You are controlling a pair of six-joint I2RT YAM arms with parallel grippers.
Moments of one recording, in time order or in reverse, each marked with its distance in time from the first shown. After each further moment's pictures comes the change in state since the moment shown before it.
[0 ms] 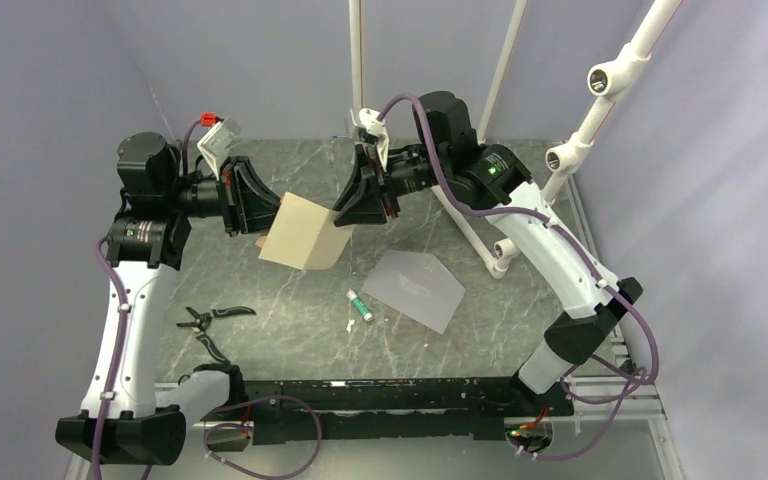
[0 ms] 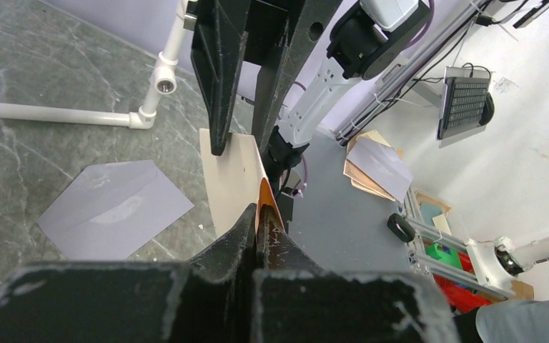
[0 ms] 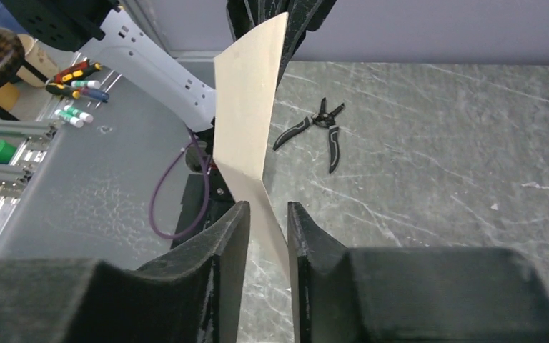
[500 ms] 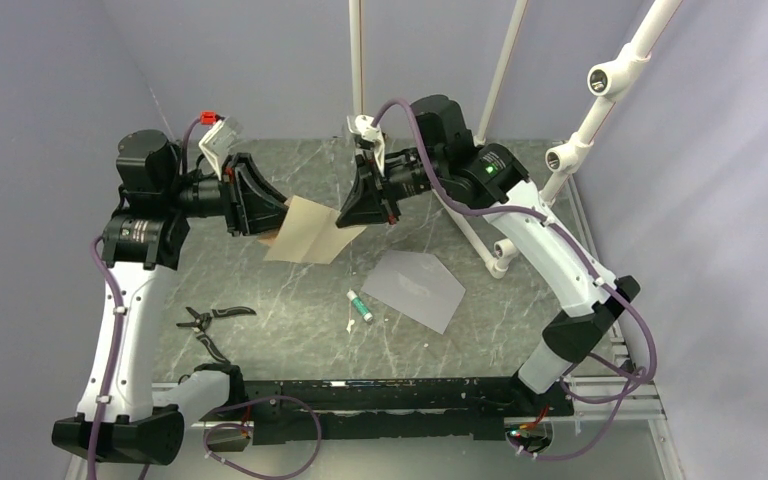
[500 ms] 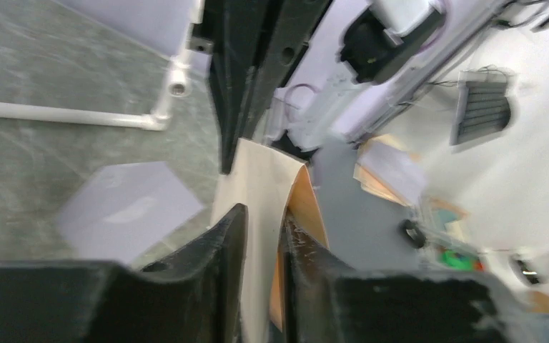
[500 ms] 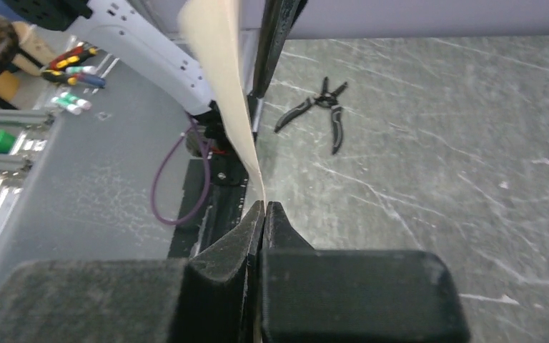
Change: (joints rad) left arm -0.026 0.000 0.040 -0.068 -0.029 0.049; right arm 0.002 0.019 0.016 -0.092 -0.007 -0.044
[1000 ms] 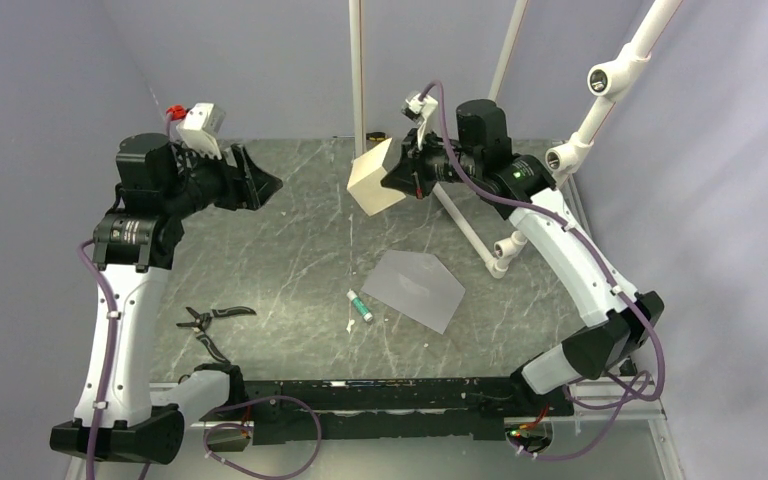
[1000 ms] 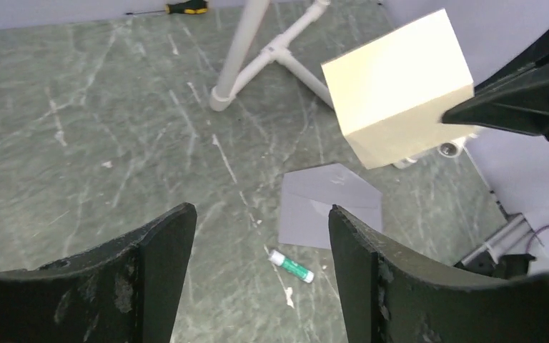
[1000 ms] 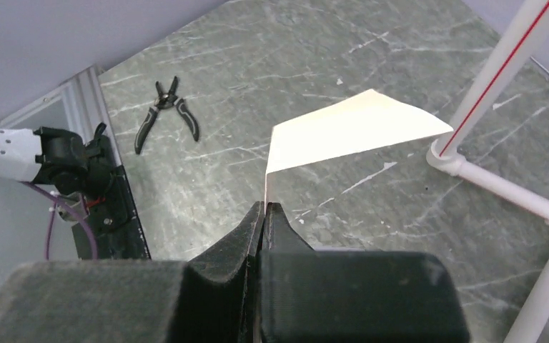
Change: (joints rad) left arm -0.002 0.011 0.095 -0.301 -0.896 0.139; right arm -0.197 -0.150 -0.293 0.222 0.369 0.192
